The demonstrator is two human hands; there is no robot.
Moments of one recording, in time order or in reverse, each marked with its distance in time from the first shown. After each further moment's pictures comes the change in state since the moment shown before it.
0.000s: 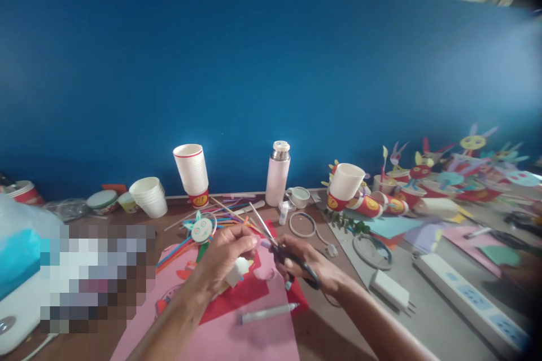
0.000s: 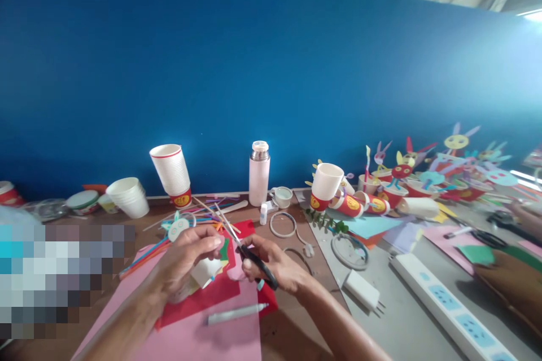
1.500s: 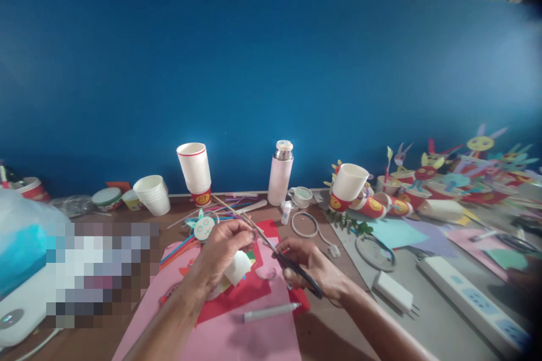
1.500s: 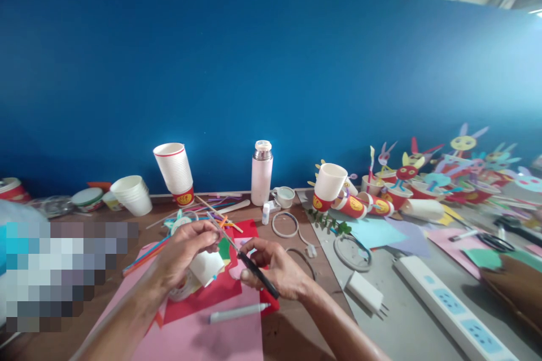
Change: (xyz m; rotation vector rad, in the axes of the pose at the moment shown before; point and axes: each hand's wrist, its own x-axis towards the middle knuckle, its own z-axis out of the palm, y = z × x) left_hand 0.003 0.005 -0.008 0.107 0.060 0.117; right_hand 0.001 0.008 0.002 0.012 0.007 0.060
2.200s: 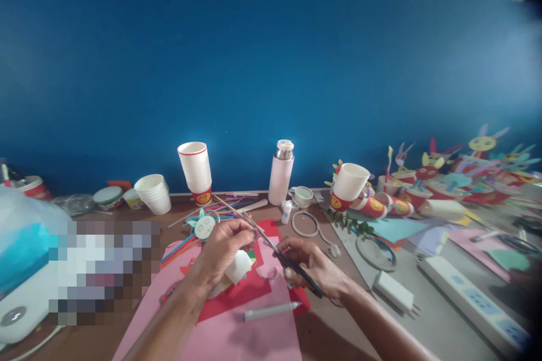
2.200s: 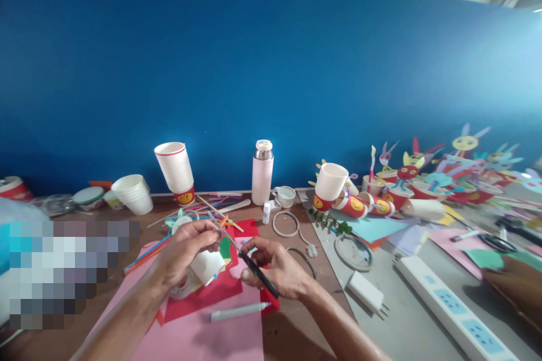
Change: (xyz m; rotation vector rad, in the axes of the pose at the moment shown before) left_hand -0.002 0.000 0.000 -0.013 0.000 -0.025; right_hand -0.001 -0.002 0.001 -0.104 0.039 0.011
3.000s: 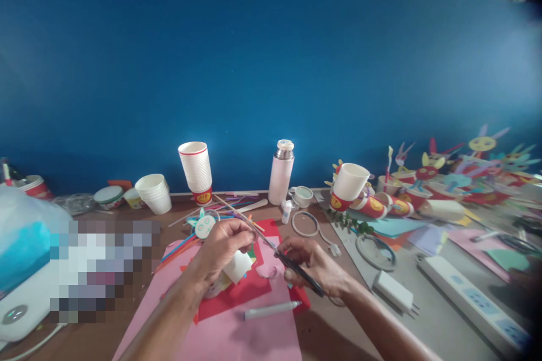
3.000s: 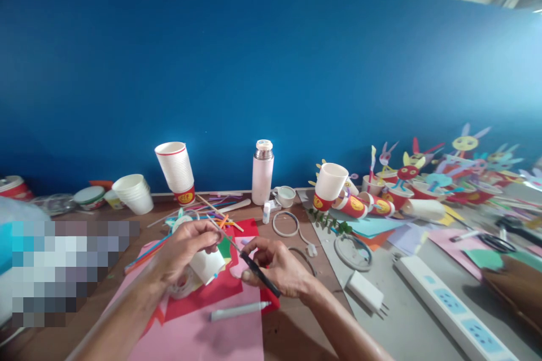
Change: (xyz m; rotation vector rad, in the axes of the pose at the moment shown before) left_hand 0.004 0.002 -0.008 0.179 -0.082 0.048; right_hand -0.001 0.003 -0.002 -0.061 0.046 0.041
